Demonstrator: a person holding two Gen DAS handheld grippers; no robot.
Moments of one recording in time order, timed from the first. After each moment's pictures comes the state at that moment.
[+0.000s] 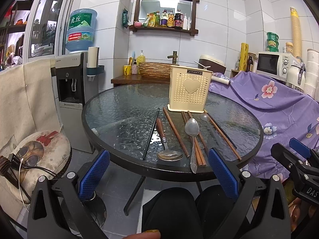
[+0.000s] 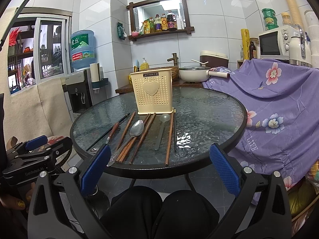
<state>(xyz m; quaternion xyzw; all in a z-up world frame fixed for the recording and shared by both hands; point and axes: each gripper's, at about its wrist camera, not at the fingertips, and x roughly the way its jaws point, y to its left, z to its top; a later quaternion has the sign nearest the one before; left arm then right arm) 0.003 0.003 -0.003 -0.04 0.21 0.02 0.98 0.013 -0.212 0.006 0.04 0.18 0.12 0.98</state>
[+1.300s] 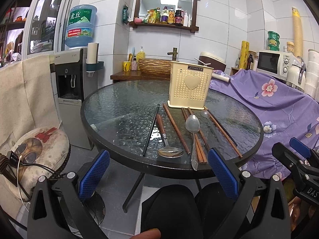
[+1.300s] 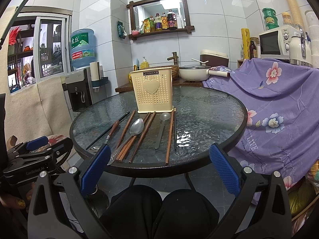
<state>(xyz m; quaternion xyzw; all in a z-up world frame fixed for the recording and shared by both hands) 0.004 0.010 -0.012 -0.04 0.22 0.01 0.97 0.013 -0.209 0.004 0.03 0.19 0.12 0.98</state>
